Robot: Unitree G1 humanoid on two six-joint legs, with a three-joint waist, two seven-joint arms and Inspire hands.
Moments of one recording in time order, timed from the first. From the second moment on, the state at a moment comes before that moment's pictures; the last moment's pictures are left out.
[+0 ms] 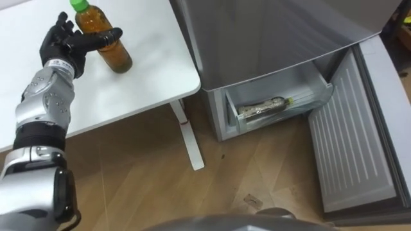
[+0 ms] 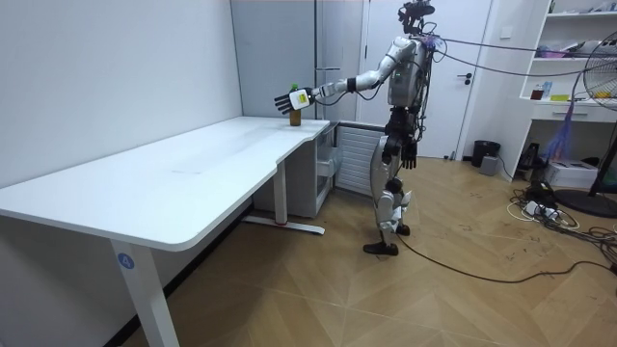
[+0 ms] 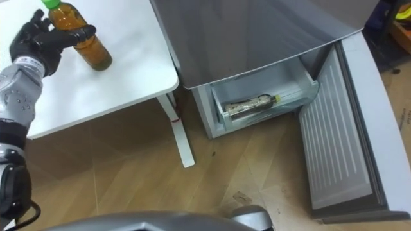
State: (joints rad) left arm -0.44 0.43 0.19 0.72 -0.52 0.16 -0.01; right arm 0.10 -0.27 -0.27 1.33 -0.16 0.21 0.05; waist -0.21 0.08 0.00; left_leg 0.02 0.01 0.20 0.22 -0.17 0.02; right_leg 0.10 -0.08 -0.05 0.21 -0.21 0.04
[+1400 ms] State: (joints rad) left arm -0.47 0.42 0.14 0.76 -0.51 0.23 -0.04; right arm 0.07 -0.26 -0.27 1.34 -0.17 0.22 0.04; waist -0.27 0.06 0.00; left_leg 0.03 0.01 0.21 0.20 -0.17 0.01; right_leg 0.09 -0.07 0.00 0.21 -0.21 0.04
